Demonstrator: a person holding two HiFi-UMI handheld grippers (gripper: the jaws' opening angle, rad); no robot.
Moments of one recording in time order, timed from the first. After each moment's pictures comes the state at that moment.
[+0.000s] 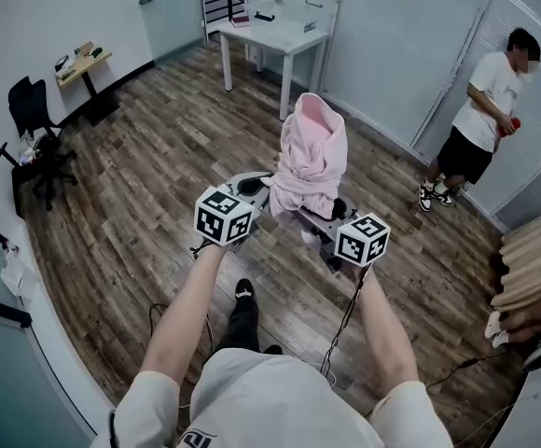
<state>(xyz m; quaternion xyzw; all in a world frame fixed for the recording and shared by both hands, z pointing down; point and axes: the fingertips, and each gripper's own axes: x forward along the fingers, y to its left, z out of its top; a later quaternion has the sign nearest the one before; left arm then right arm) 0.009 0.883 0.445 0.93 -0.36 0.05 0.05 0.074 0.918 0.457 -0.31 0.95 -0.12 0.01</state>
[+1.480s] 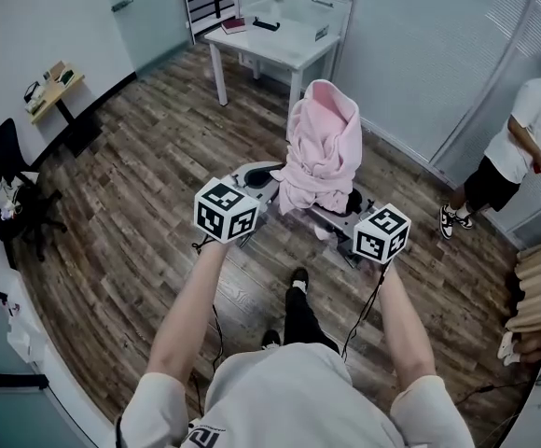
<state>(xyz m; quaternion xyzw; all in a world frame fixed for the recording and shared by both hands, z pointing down) -0.067 0.479 0.427 0.95 -0.30 0.04 0.05 -0.012 0.518 0.445 -0.30 0.95 -0.08 -0.02</state>
